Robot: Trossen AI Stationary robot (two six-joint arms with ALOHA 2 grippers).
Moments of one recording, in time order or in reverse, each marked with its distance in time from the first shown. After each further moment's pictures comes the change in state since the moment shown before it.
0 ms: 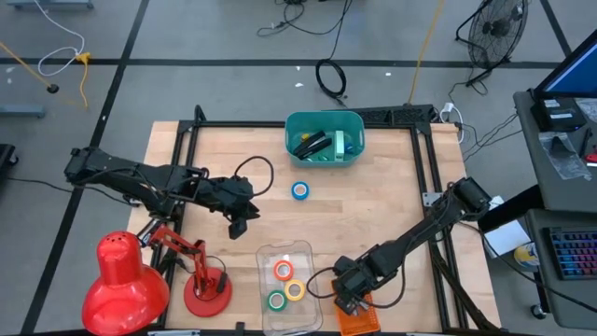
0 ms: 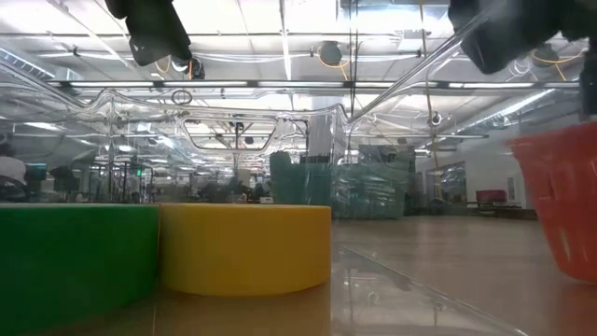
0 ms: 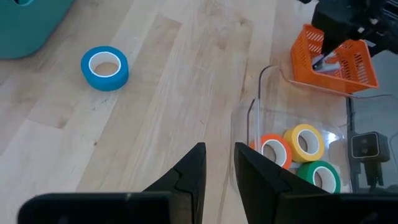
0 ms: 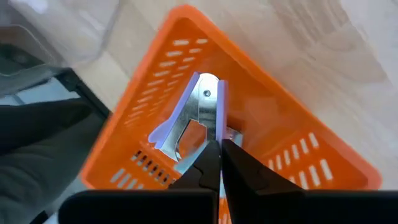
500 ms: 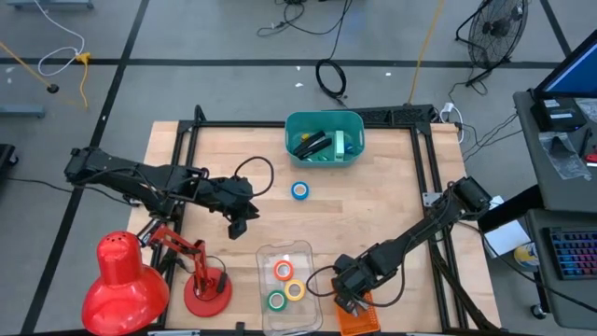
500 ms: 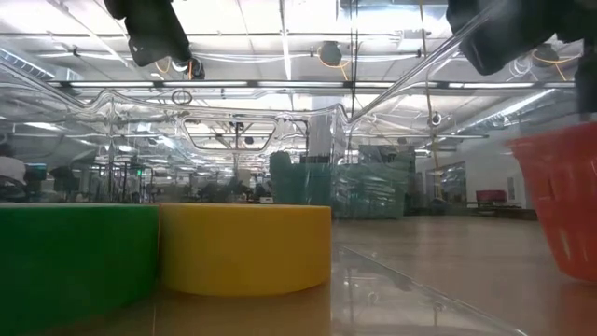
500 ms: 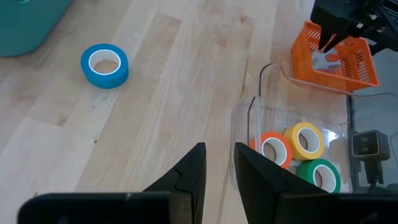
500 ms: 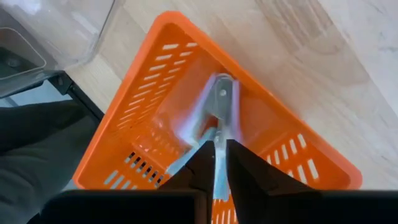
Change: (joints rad) left arm 0.000 0.000 0.000 -0.007 0.003 -0.002; right arm -0.006 -0.001 0.000 -0.023 0.006 -0.007
